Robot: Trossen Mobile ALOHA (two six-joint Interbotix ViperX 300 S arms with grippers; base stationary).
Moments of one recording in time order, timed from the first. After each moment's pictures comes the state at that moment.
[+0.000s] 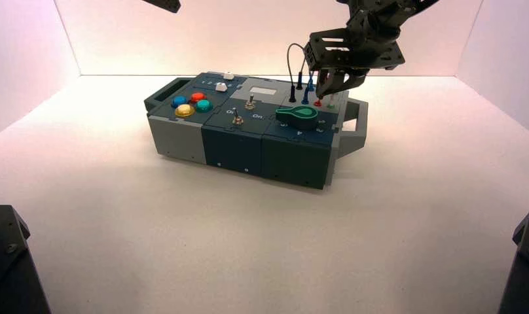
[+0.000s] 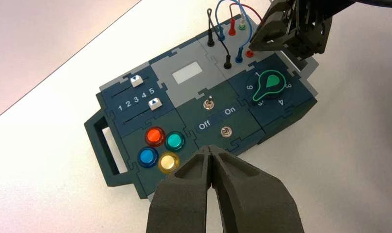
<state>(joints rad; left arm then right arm) -0.53 -0.63 0.94 -0.29 0.52 0.53 0.50 0.04 0.84 0.23 0.07 -0.06</state>
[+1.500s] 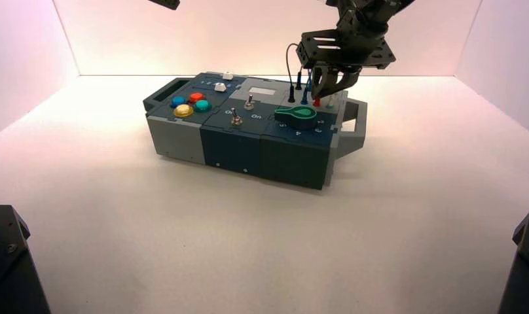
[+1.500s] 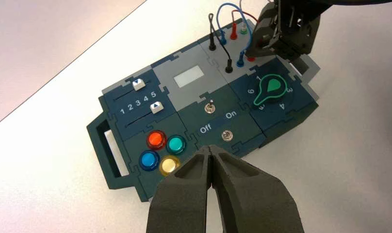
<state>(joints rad) -0.53 -0.64 0.94 -0.29 0.52 0.53 0.50 0.08 0.74 0.23 0.24 -0.06</state>
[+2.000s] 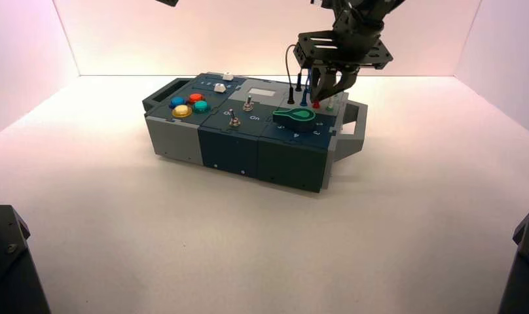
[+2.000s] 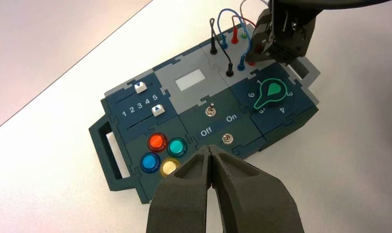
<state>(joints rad) -0.53 -0.65 0.94 -0.29 0.52 0.53 0.50 0.12 0.70 0.23 0.31 -0.06</state>
